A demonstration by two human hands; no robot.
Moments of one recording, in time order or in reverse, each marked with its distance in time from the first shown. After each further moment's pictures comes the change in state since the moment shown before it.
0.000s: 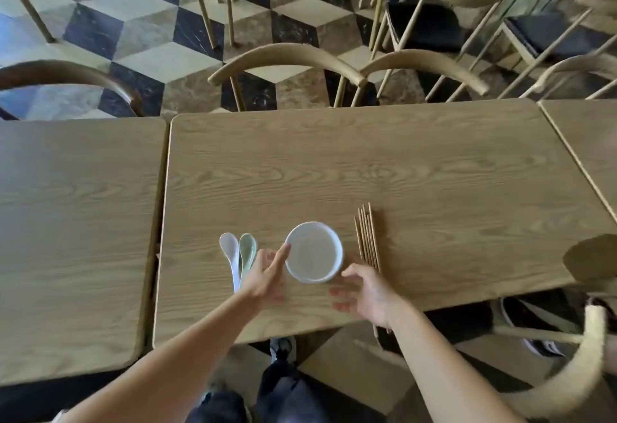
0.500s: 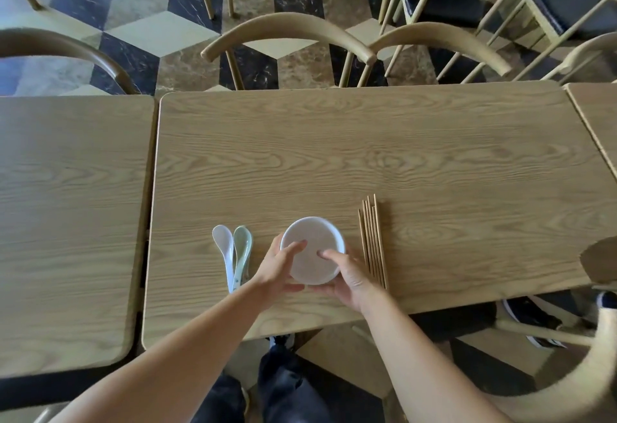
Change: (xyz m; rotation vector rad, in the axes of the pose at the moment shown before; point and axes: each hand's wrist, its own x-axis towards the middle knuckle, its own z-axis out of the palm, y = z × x) left_hand 0.039 -0.002 0.028 -0.314 -0.149 -0.223; right_hand 0.051 0.006 0.024 -0.035 0.105 -0.015
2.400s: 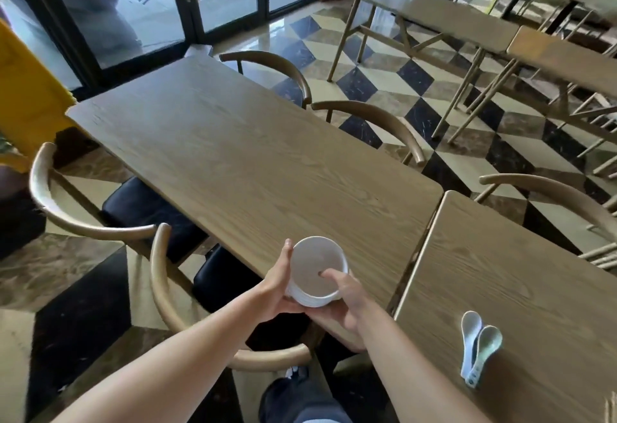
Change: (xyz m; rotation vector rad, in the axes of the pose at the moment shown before) left_hand -0.256 -0.090 -0.423 -0.752 0.384 0.093; right_hand -0.081 0.196 0.460 -0.559 -0.351 0.016
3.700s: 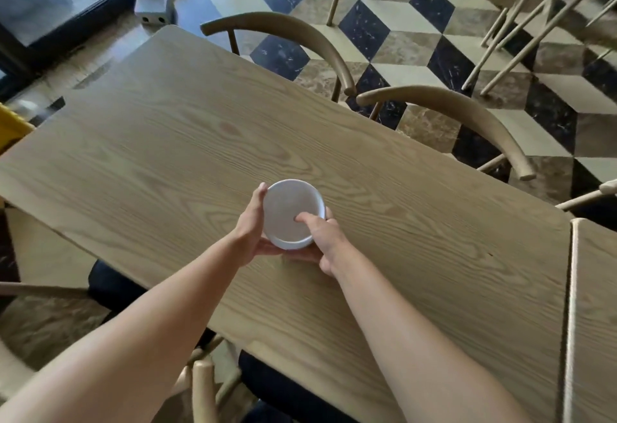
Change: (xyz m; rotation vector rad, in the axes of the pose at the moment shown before) left_hand 0.256 0.348 -0.174 0.163 0.057 0.072; right_hand 0.297 -0.187 0.284 -0.032 0.150 -0.014
